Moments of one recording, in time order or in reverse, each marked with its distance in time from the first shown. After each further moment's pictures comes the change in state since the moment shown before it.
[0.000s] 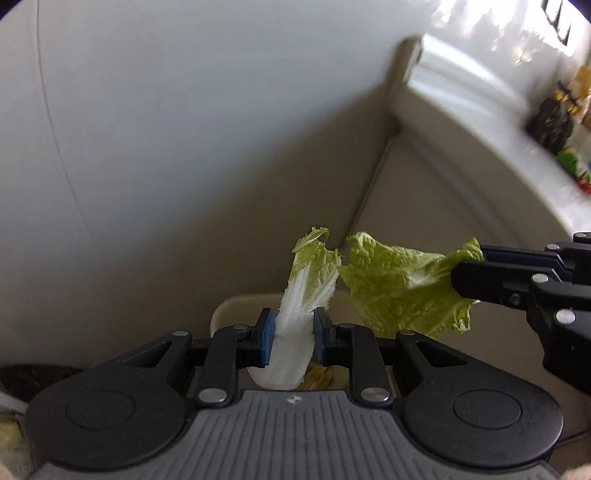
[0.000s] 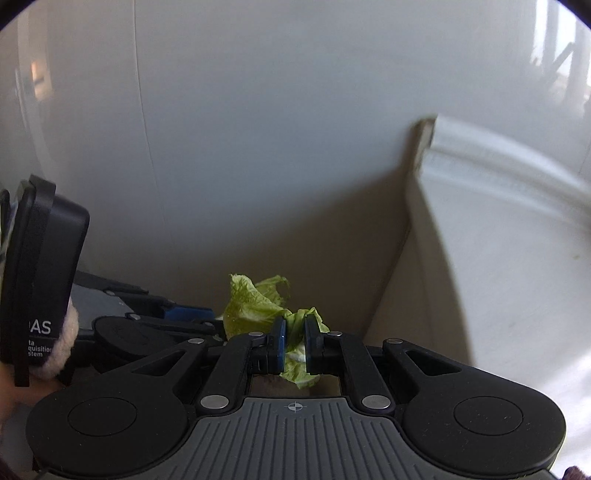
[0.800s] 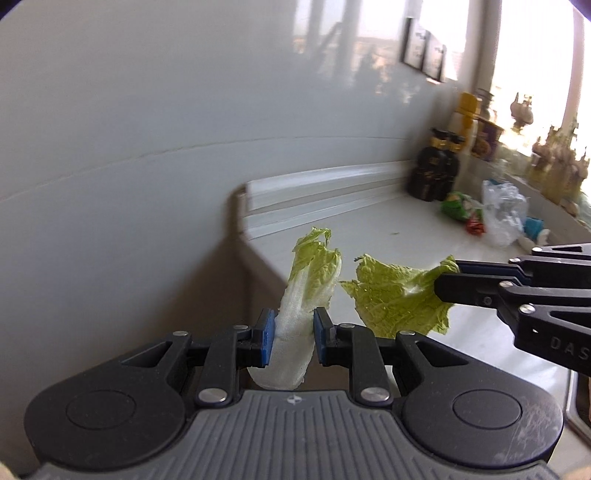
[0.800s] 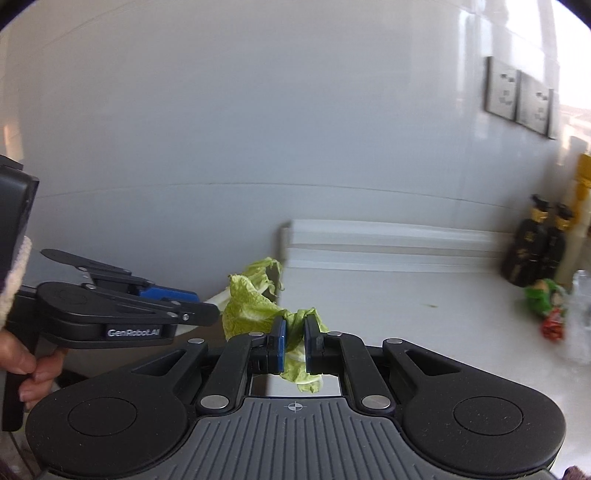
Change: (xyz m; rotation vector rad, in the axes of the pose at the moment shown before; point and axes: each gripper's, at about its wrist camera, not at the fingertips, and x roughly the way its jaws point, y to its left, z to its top) left arm -0.090 -0.098 0.069 0.229 -0.217 -0.162; right arm -0.126 -0.096 0.014 0.110 -0.243 -0.086
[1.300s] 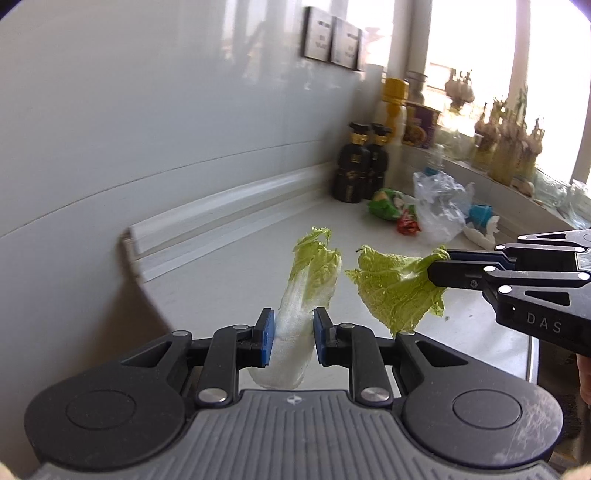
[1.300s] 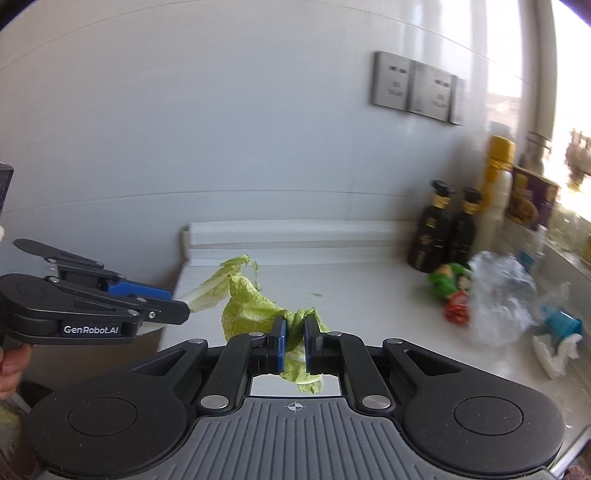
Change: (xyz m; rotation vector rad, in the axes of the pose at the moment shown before) left arm 0.014 -0.079 0.029 0.133 -0.003 -0.117; right arm -0.044 -0.092 -0.012 0.058 -0.017 -0.162
